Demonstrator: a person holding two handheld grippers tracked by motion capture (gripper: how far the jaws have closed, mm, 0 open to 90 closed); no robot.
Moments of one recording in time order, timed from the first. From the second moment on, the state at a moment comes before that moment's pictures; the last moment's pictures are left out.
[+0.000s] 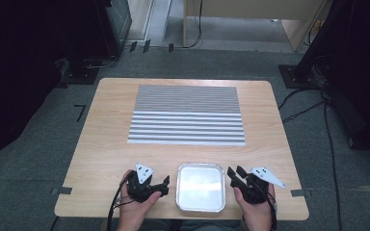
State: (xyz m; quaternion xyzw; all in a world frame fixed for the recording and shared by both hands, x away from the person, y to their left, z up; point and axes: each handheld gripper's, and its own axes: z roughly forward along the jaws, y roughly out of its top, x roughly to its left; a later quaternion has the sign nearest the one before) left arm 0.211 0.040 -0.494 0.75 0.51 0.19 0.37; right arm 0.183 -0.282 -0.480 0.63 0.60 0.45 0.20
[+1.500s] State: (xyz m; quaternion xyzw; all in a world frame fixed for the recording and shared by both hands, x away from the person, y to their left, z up) left arm 0.180 -0.016 -0.500 0.78 0.47 0.17 0.37; right arm 0.182 -0.247 -0.498 0.65 0.64 0.37 0.19
